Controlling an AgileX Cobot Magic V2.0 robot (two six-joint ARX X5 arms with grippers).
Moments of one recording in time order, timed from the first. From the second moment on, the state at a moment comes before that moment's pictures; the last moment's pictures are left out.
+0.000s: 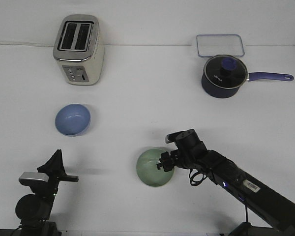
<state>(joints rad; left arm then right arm) -0.06 0.01 0.03 0.13 0.00 -0.04 0.59 1.40 0.83 -0.39 -0.28 0.38</state>
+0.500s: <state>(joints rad) -0.06 0.01 0.03 0.13 0.00 -0.04 0.51 0.89 0.88 -0.38 -0.14 0.27</state>
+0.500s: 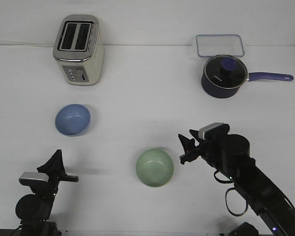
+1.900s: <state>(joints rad) 0.02 0.91 0.94 -0.45 -0.06 -0.34 0.51 0.35 0.54 -0.43 0.05 0.17</state>
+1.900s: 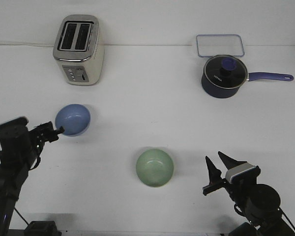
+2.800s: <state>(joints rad) 0.16 1.56 1.08 -0.39 0.08 -0.30 0.51 0.35 0.54 -0.43 0.03 0.16</state>
